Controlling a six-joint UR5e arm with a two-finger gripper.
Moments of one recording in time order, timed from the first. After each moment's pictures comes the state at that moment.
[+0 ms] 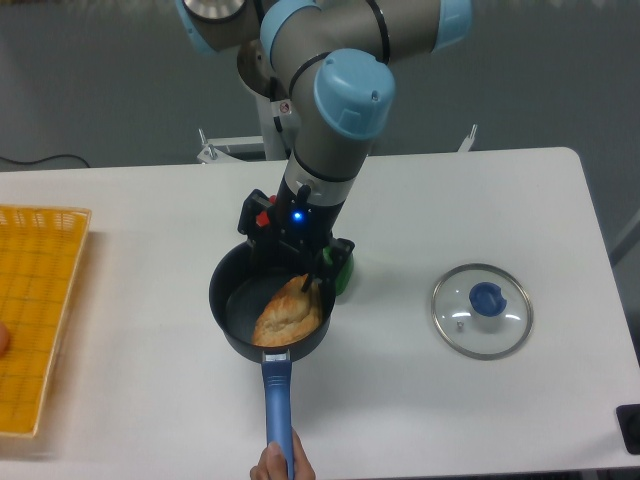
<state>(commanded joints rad) 2.45 -1.78 -1.52 -1.32 1.24 0.87</state>
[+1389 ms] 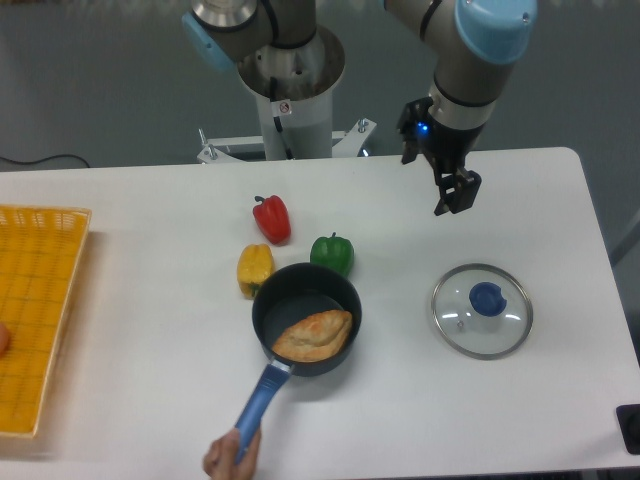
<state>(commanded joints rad) 2.76 -1.75 -1.51 -1.52 1.51 1.89</state>
